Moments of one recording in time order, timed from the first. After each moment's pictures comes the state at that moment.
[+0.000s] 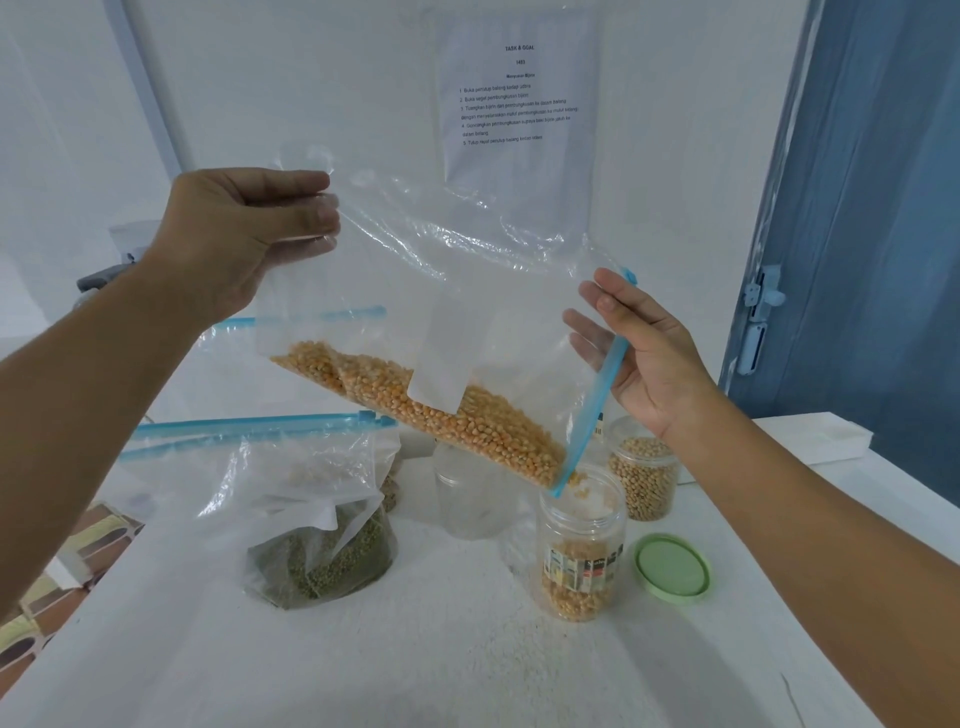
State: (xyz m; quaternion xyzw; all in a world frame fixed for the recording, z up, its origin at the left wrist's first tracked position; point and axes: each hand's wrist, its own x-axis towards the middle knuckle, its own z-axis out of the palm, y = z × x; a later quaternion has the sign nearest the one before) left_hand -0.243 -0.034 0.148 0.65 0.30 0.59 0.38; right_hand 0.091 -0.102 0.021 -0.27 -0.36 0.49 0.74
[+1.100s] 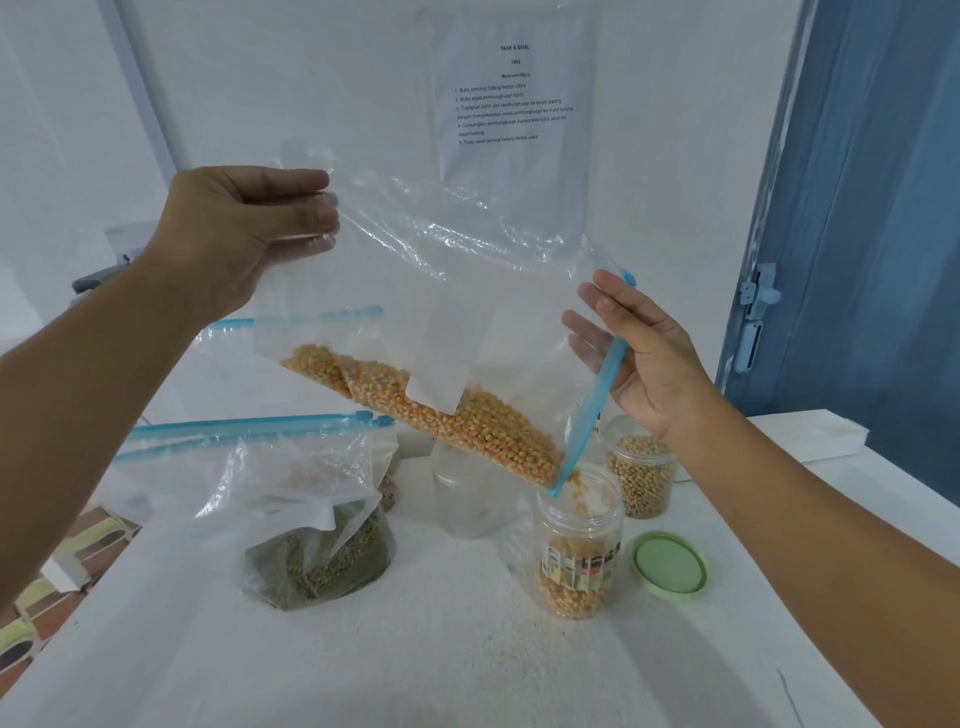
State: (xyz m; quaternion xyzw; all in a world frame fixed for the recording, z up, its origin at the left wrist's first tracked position) left_hand -0.241 -0.033 0.149 0.66 0.30 0.58 0.38; right_hand 0.092 -0.106 0.020 -0.28 -0.36 0.49 0.74
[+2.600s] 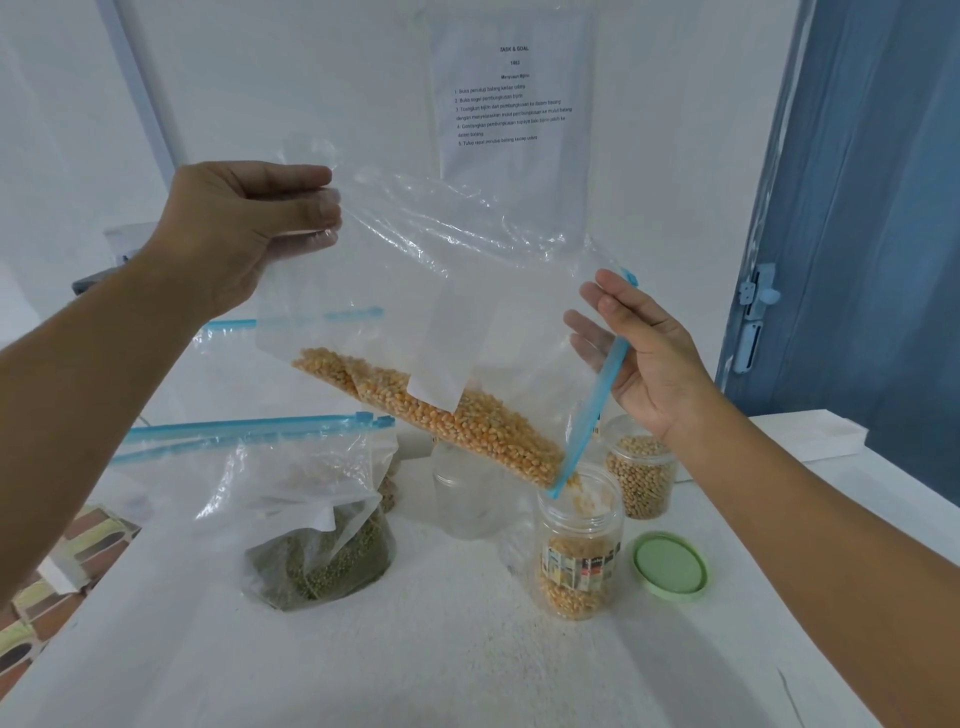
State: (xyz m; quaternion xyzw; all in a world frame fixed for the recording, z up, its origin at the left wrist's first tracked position) left_hand -0.239 -0.033 0.154 0.66 0.30 0.58 0.38; right_hand 0.093 -0.107 0.019 -0.28 -0.35 0.49 0.75
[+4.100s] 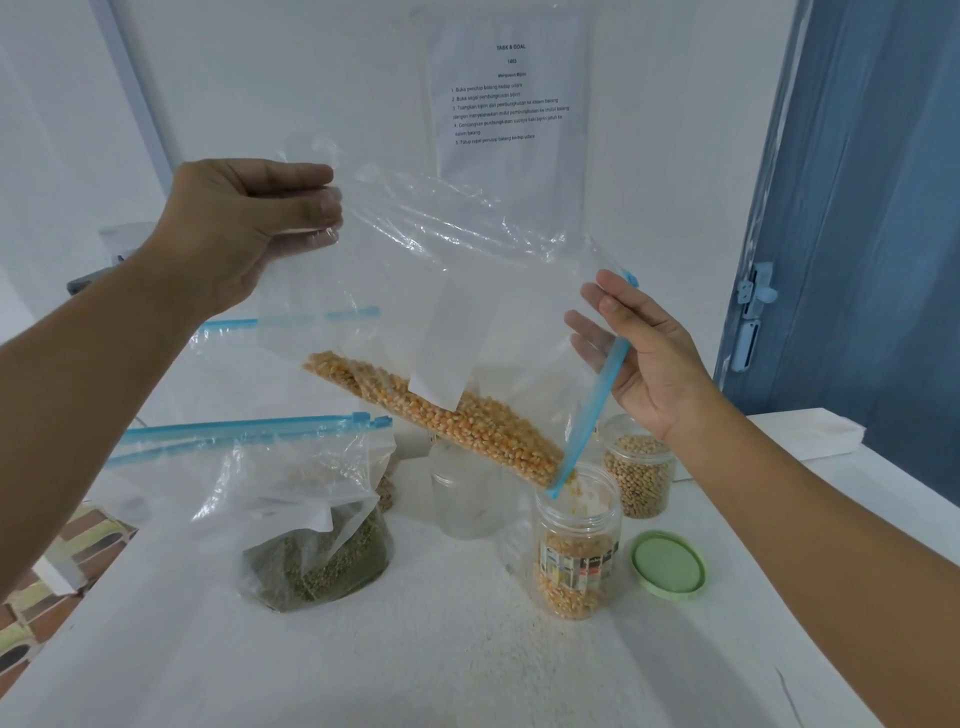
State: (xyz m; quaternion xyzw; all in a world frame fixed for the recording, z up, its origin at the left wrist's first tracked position) left_hand -0.235 -0.032 0.154 0.66 0.30 0.57 0.38; right_hand 0.097 -0.106 0.017 -0.27 -0.35 0.49 0.75
